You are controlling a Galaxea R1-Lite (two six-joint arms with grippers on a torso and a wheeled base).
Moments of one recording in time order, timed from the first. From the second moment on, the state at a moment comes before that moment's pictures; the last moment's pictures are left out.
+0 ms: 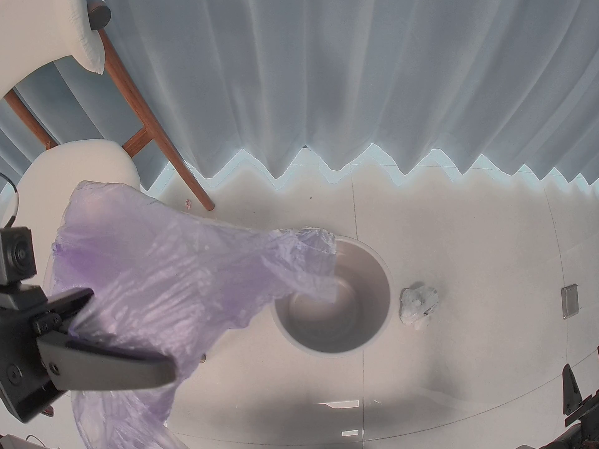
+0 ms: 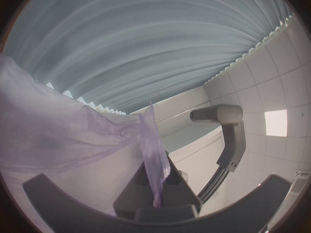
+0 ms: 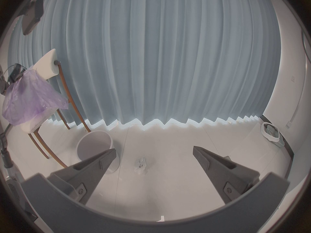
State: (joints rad) left arm -0.59 1.08 -0.49 -0.75 -0.93 -0.64; right arm 0.00 0.02 -0.02 0.00 -0.05 0.00
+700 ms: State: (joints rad) left arm -0.69 1.42 -0.63 -1.06 -1.01 -0.89; right arm 0.00 0.02 -0.02 0.00 -0.05 0.00
